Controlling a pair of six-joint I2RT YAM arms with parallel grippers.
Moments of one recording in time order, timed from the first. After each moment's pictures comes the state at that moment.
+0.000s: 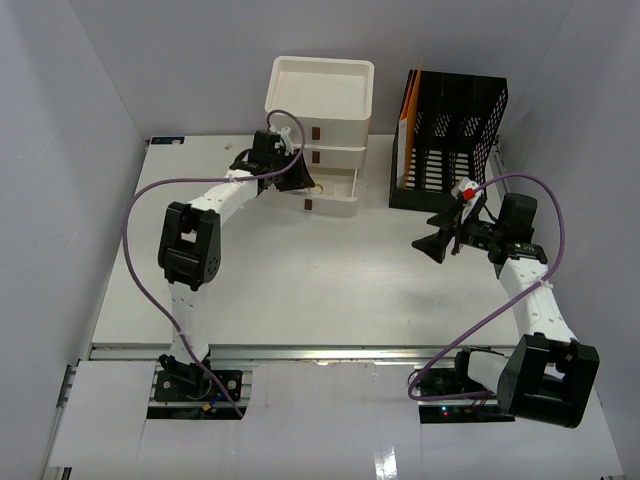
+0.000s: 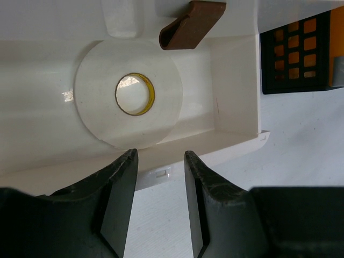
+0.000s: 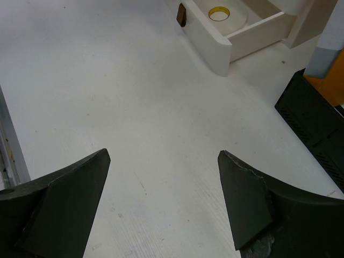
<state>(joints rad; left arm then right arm) -0.34 2.12 1.70 -0.25 0.32 -0.39 -0.15 1.13 0.77 -0.24 -1.13 -0.46</state>
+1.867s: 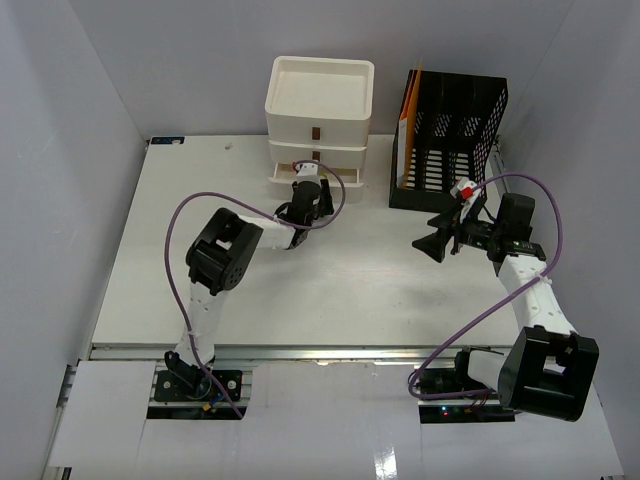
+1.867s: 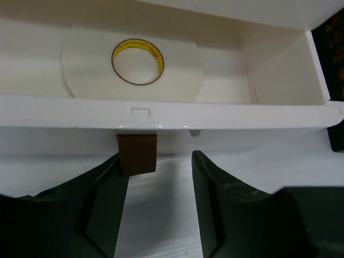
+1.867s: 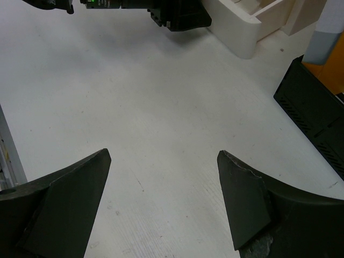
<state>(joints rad) -0.59 2.18 1.27 0.55 -0.29 -0.39 -0.15 1.17 0.77 -0.24 -1.11 -0.46</state>
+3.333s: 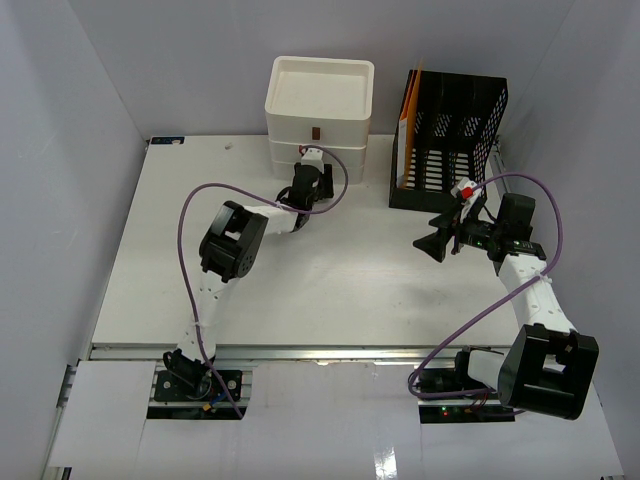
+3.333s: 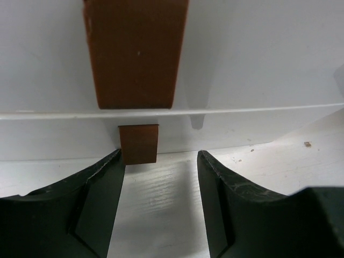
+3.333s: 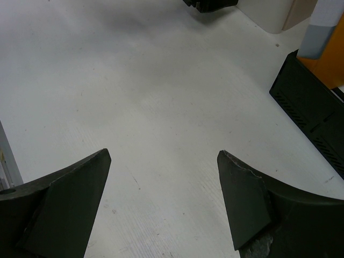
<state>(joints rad) -0.51 2.40 1.61 0.51 -0.23 -0.21 -0.16 1.17 0.77 -0.24 -1.09 -0.46</state>
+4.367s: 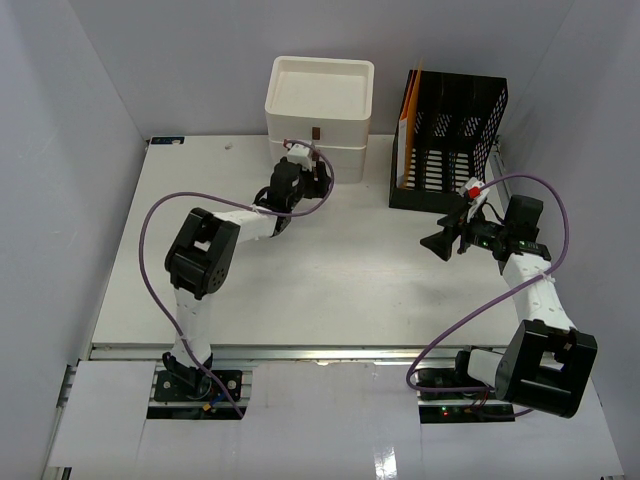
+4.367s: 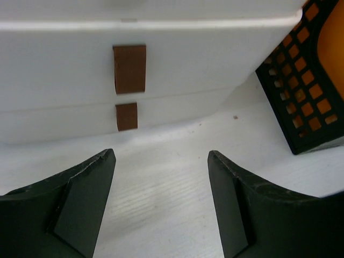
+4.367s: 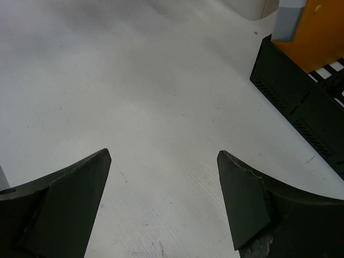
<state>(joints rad) -0.49 2.08 1.30 0.56 -0.04 -0.21 -0.22 1.19 0.77 -0.25 -1.08 -0.48</state>
